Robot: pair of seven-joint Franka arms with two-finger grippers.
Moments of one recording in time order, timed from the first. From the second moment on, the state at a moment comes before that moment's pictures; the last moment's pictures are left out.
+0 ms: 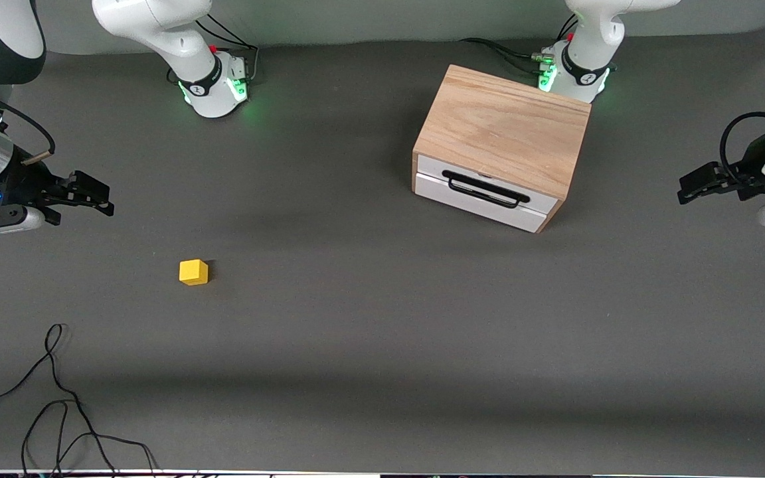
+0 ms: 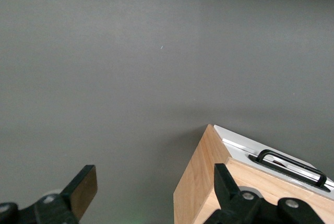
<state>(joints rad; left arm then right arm) 0.02 0.03 -0.05 -1.59 0.00 1.56 -0.07 0.27 -0.01 -0.24 -1.71 0.03 1.71 -0.09</state>
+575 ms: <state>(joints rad) 0.02 0.03 -0.05 -1.59 0.01 1.56 -0.07 0.27 0.01 -0.24 -1.69 0.03 1.70 -0.09</state>
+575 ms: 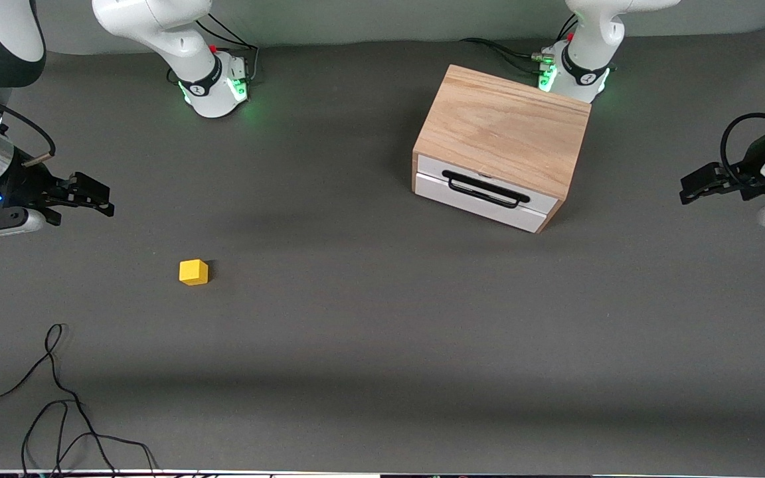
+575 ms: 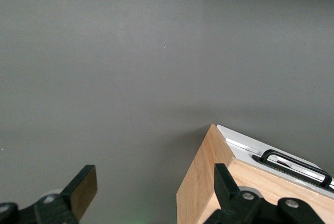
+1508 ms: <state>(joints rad) -0.17 0.08 -0.12 -1.59 -0.06 1.59 -0.76 0.26 0.06 -0.24 -1.67 0.03 1.69 -0.09</state>
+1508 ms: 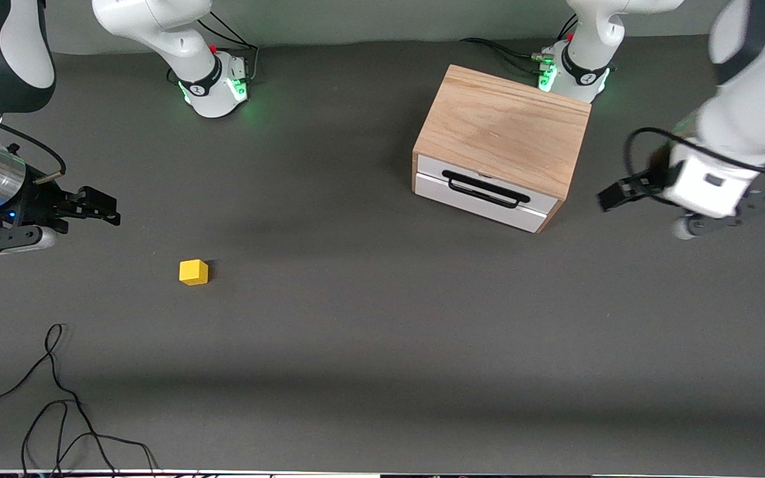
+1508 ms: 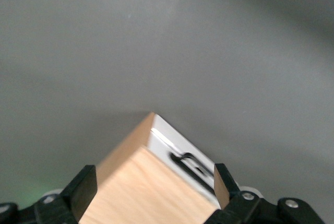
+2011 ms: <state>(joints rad) -0.41 0.18 -0.12 -1.52 -0.06 1.62 -1.57 0.26 0.06 -0.23 -1.65 -0.01 1.69 -0.09</state>
